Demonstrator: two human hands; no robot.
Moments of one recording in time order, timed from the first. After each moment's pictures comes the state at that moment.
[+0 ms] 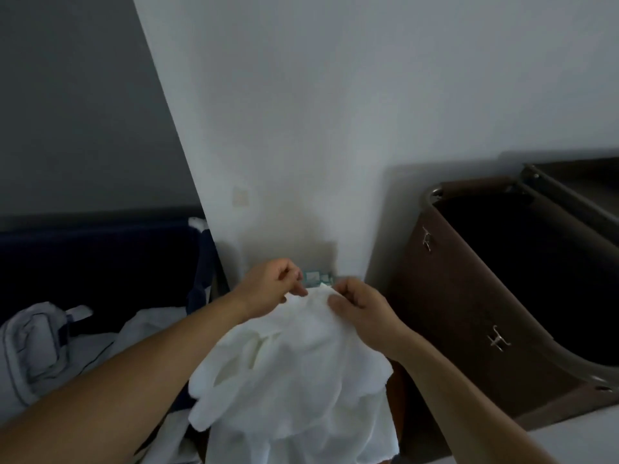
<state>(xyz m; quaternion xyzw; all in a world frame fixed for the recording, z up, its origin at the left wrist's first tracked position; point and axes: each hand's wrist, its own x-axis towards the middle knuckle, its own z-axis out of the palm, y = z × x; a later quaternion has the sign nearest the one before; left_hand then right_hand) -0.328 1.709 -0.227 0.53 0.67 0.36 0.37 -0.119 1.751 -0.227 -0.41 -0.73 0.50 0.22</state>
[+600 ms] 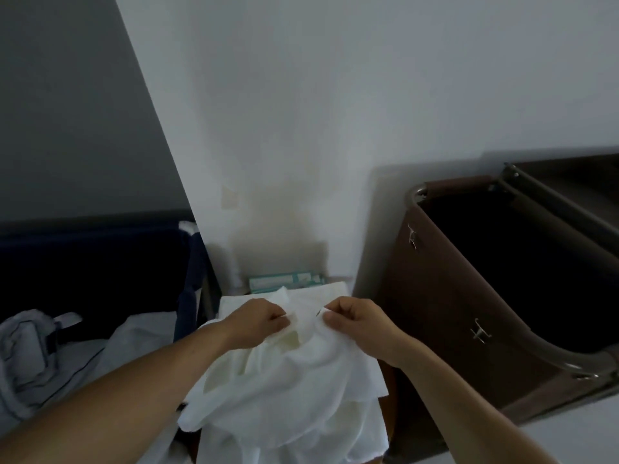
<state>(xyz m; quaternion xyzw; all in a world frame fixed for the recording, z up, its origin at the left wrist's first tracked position) -0.332 1.696 -0.282 0.64 0.71 0.06 0.28 -0.092 1.749 -0.239 -0.40 -0.75 0.50 0.15</state>
